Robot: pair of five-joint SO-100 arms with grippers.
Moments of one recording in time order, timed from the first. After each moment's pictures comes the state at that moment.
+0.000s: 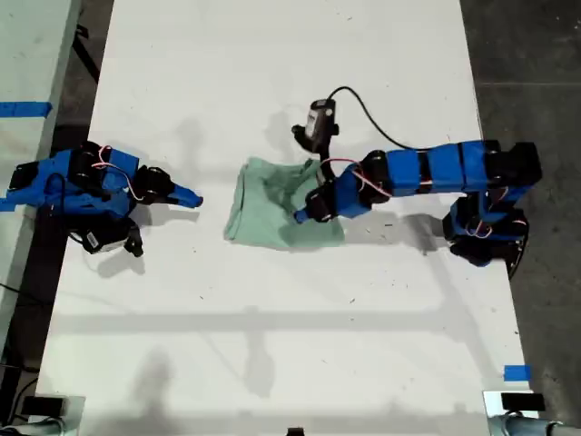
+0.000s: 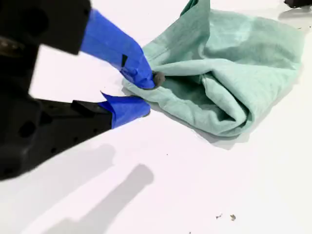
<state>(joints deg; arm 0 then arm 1) -13.4 200.5 182.1 62.9 0.9 3.8 87.3 91.6 44.0 -40.2</state>
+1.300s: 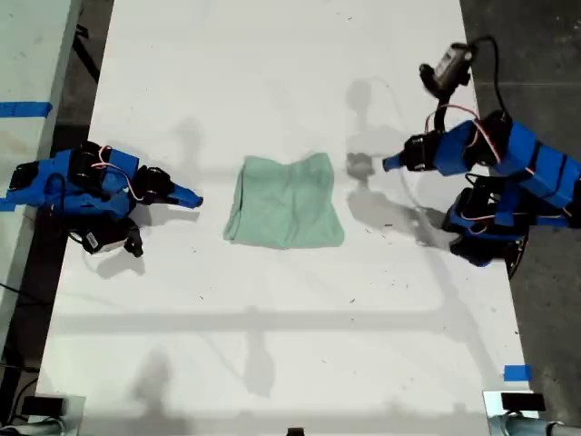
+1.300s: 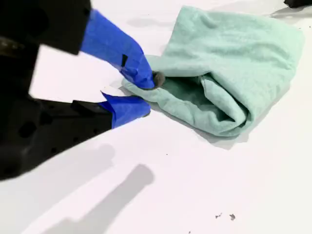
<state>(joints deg) -13.1 200.5 182.1 62.9 0.9 27.2 157.2 137.1 66.0 -40.3</state>
